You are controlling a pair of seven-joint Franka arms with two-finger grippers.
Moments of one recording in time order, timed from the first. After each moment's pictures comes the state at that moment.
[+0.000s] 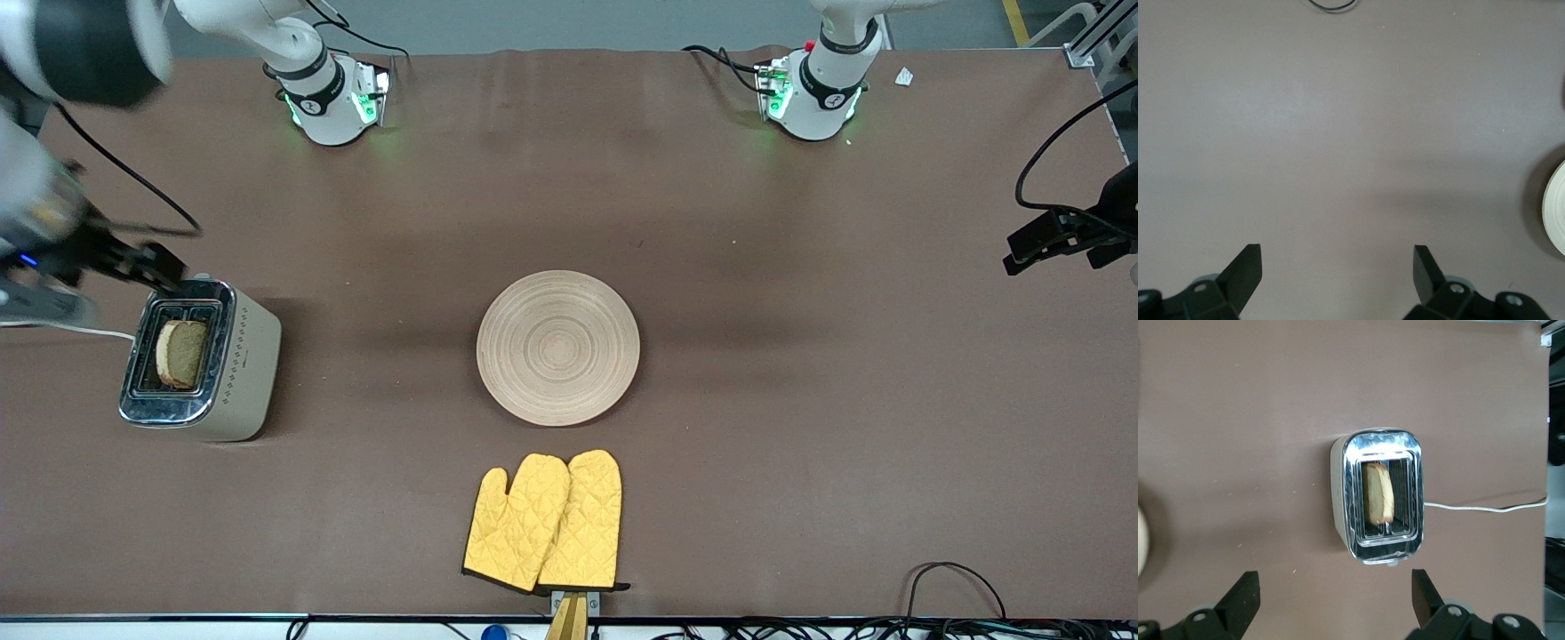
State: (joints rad) left arm 0.08 0.07 -0.10 -1.47 0.03 1.60 -0.07; right arm 0.40 0.17 -0.33 -1.26 -0.12 1.43 0.12
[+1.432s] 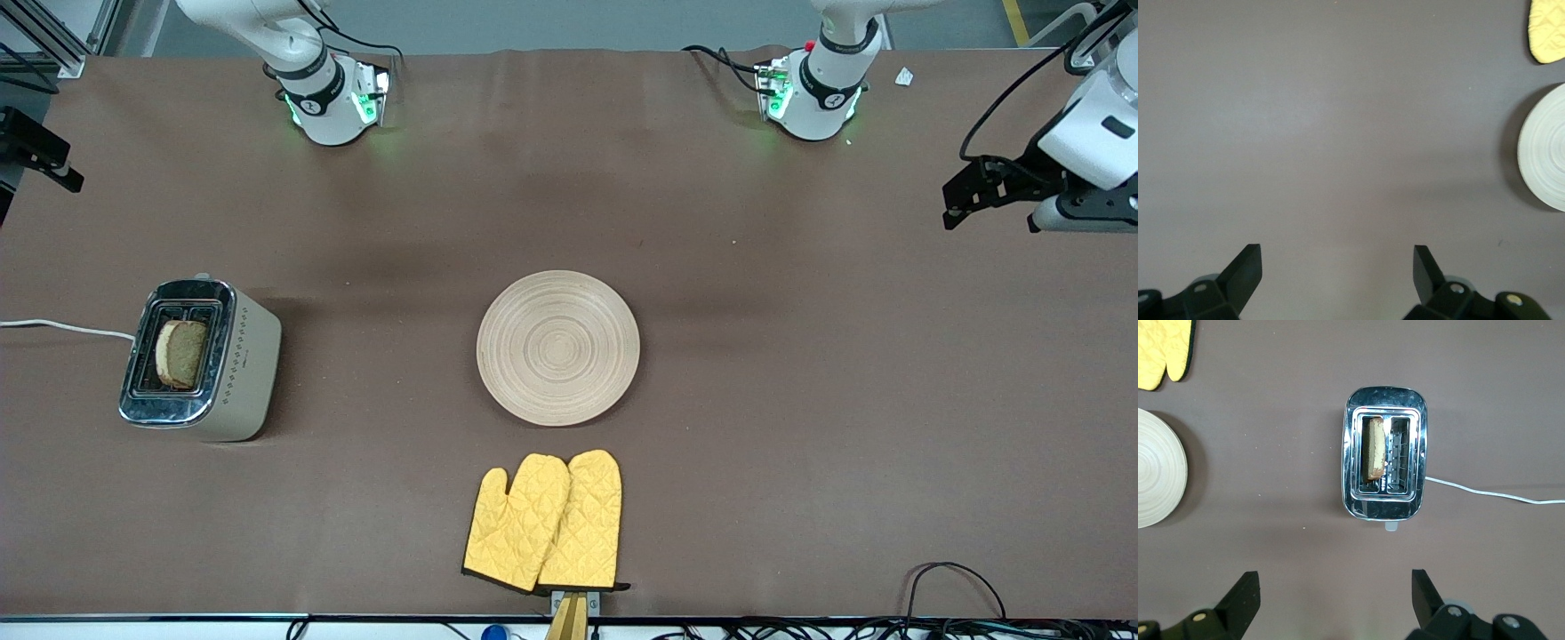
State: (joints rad) left arm 0.08 -0.09 -0.19 -1.64 0.00 1.61 -0.02; right arm 0.21 -0.14 -0.28 -1.58 -0.02 1.49 -0.11
